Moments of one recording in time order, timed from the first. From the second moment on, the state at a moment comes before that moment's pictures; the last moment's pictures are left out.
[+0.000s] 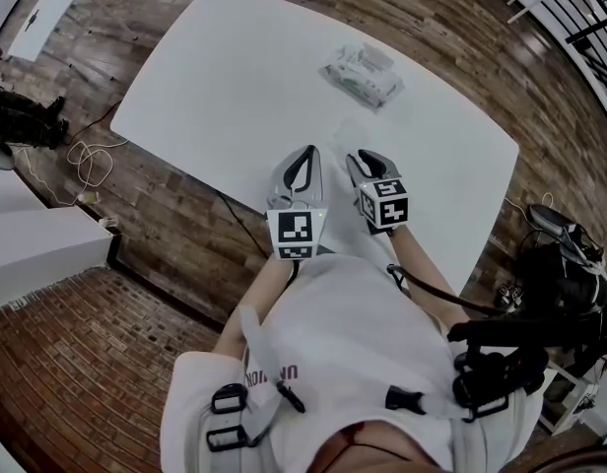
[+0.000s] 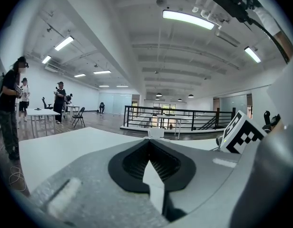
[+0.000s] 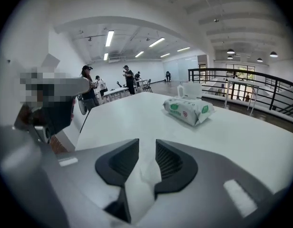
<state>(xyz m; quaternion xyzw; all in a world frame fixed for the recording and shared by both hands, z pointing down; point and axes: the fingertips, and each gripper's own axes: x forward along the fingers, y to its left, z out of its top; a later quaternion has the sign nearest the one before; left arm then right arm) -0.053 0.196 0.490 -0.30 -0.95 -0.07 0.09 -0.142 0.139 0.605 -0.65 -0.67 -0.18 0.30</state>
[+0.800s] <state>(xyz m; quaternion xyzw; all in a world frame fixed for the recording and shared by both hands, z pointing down) -0.055 0.190 0.481 -0.29 -0.95 -0.06 0.09 -0.138 0.150 0.506 -0.65 -0.74 -0.12 0.14</state>
